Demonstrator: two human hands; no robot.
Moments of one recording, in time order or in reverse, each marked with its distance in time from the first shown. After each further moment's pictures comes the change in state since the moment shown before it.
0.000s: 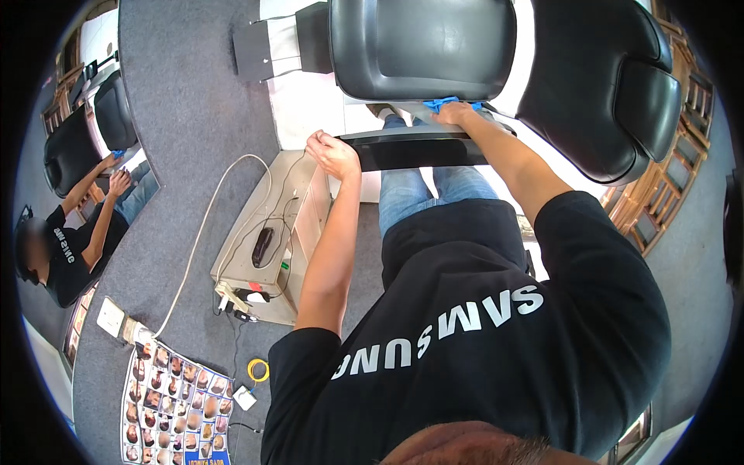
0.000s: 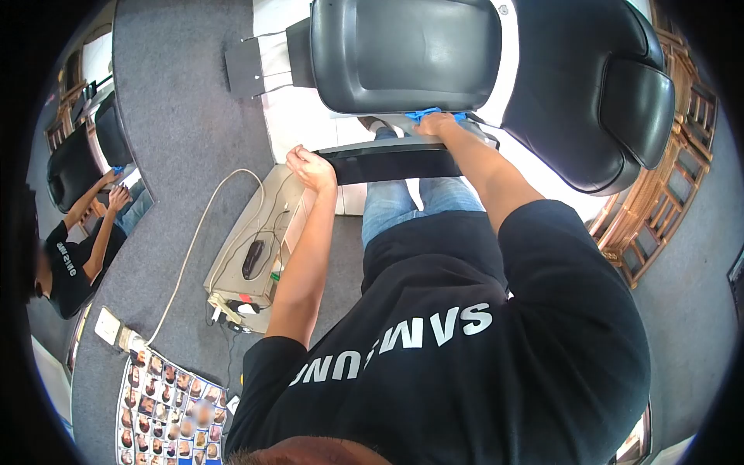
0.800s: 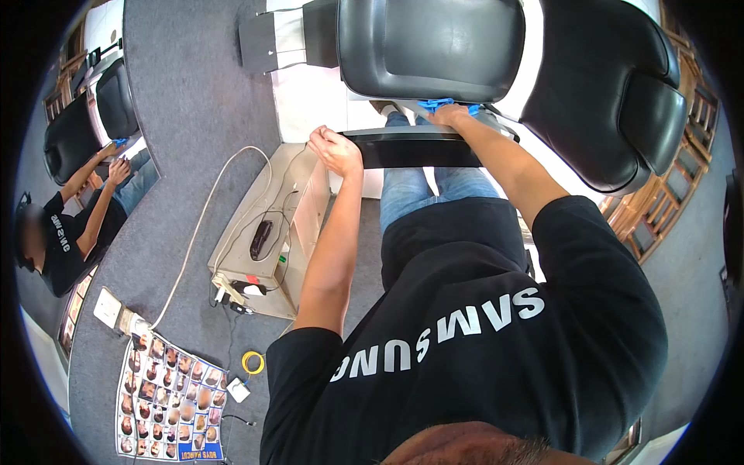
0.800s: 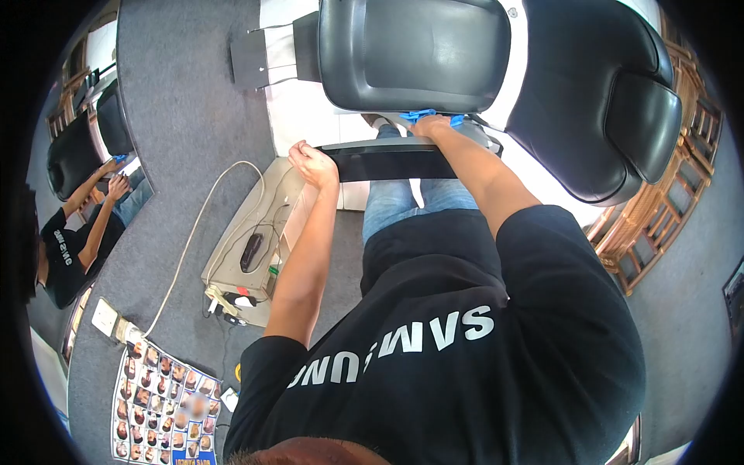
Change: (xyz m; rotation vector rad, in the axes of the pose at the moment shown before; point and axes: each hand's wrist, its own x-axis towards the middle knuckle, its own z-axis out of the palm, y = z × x) left_hand 0.001 0.007 -0.002 -0.019 0.004 -0.074; right_hand 0.013 -0.028 0.003 0.085 -0.080 0.137
